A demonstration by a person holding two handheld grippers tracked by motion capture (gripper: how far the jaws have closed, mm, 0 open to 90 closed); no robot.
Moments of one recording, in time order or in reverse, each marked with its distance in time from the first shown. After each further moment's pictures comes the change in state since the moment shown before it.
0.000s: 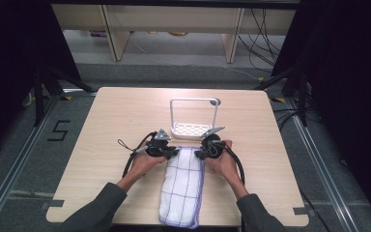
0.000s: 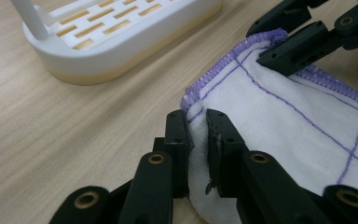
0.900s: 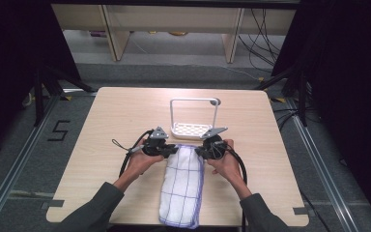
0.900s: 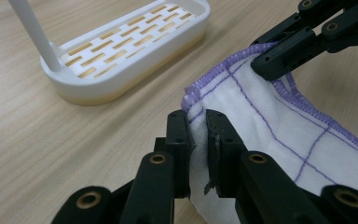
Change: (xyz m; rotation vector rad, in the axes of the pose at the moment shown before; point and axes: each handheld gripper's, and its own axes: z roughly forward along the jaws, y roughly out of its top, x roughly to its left) left arm -0.008 0.010 -0.023 -0.053 -0.014 0.011; right arm 0.010 0.000 -0.022 -0.061 0.034 -0.070
